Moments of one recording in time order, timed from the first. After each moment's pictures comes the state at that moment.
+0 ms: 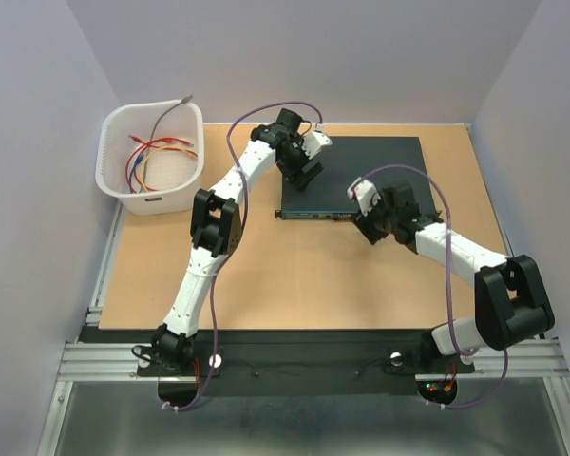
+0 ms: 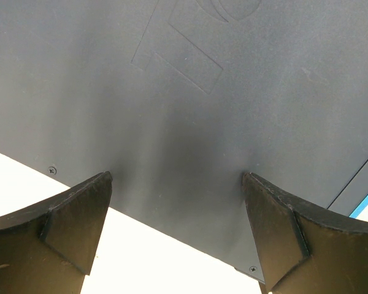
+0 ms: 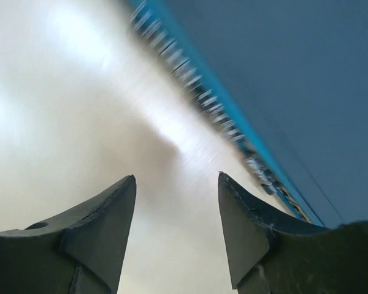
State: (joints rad) left arm -0.48 2.56 2.51 -0.95 0.29 0.54; right arm 0.33 1.42 0.76 -0.16 -0.17 -0.59
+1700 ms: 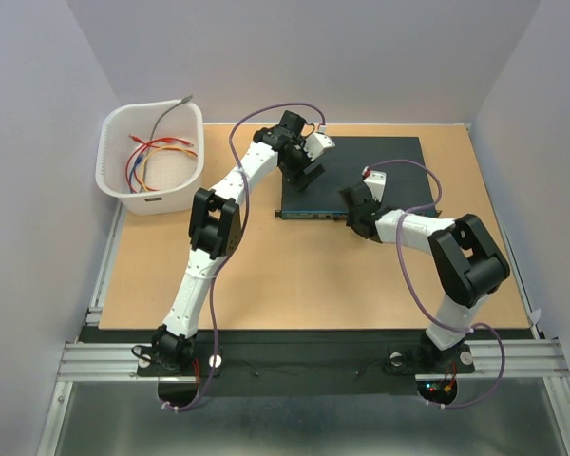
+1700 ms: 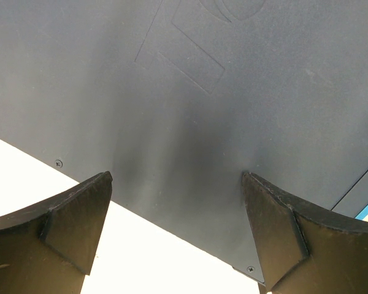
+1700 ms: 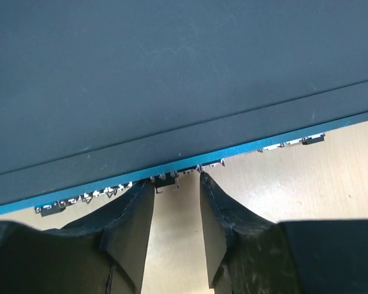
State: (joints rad) left arm -0.50 2.50 2.41 -0.88 0.22 0.54; right arm 0.50 1.74 0.97 -0.09 0.59 0.55
